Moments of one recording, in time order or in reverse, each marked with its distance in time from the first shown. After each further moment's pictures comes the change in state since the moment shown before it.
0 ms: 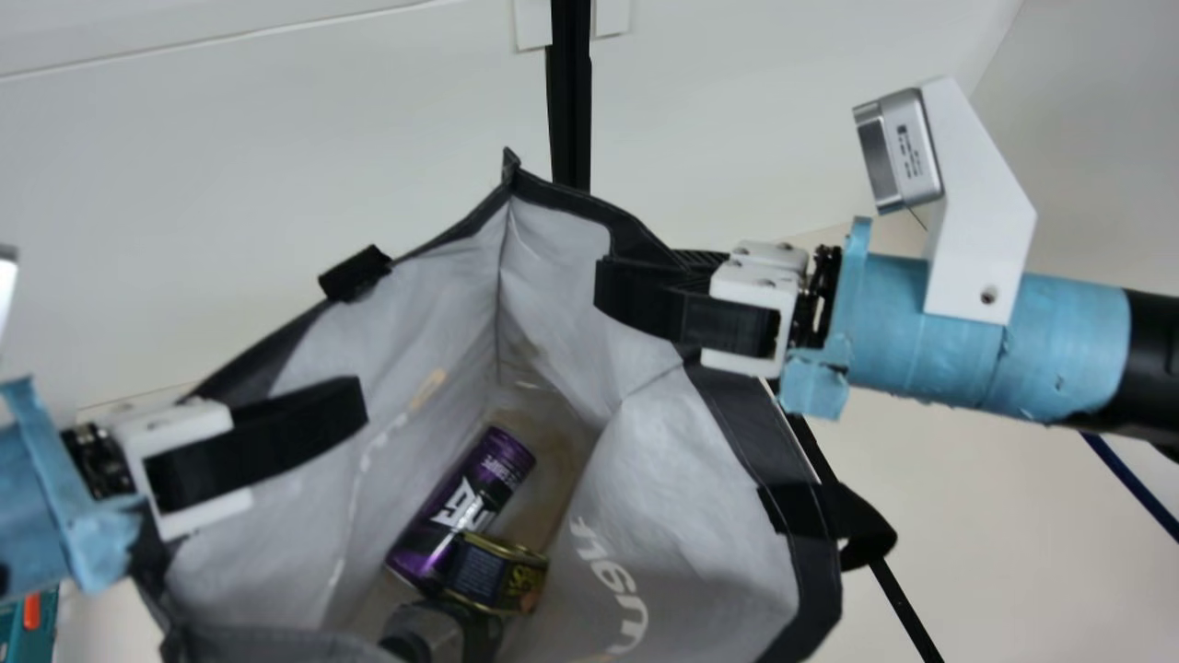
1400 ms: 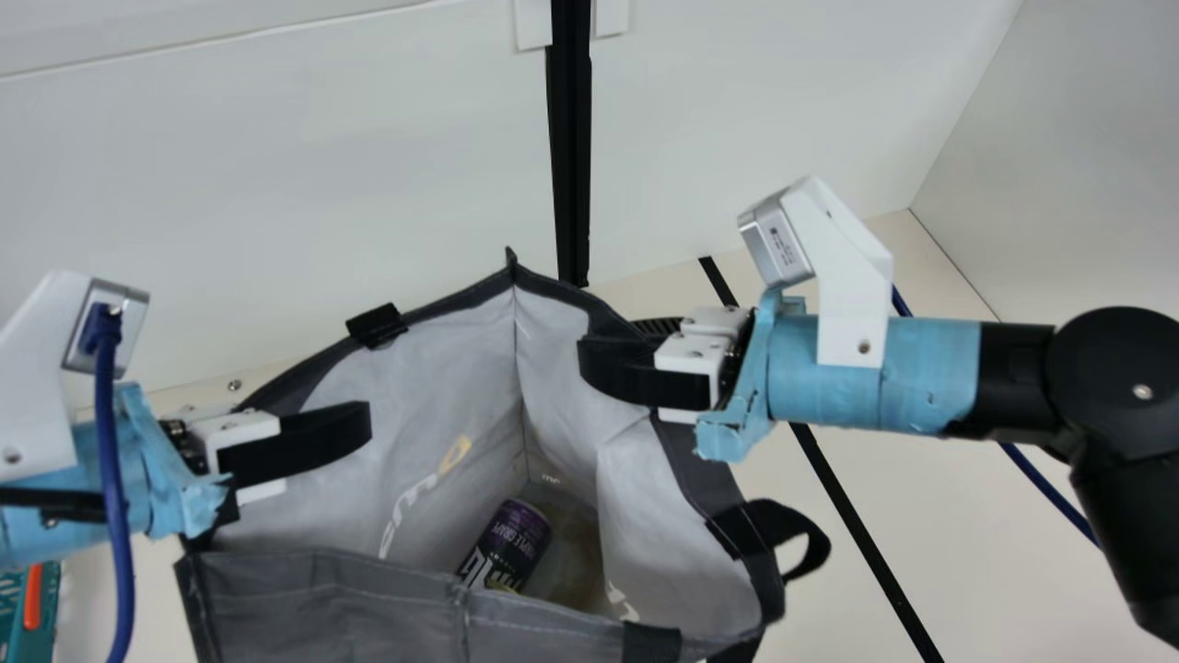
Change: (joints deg) left arm 6.0 7.6 7.4 -3.1 0.0 18.1; right arm 6.2 4.9 8.7 -6.1 -4.9 -12.3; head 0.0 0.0
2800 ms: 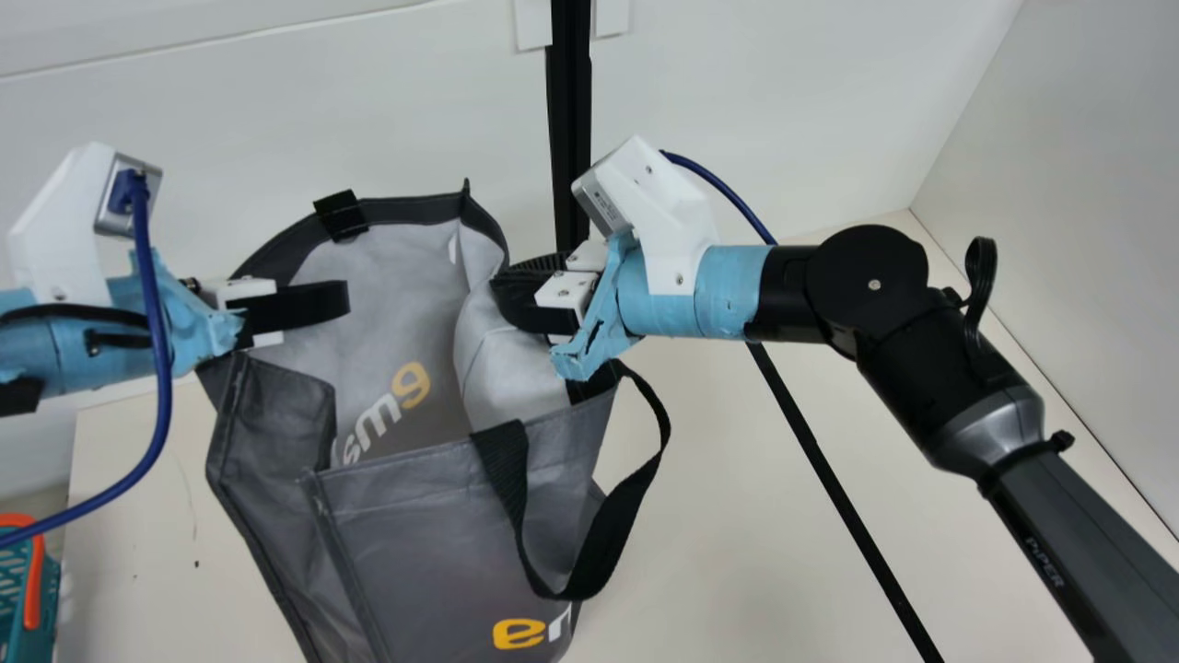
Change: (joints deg) left arm 2.0 17.8 -21.1 2.4 -1.0 -0.9; right arm 12.0 17.1 -8.7 -5.4 -16.8 -12.4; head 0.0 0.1
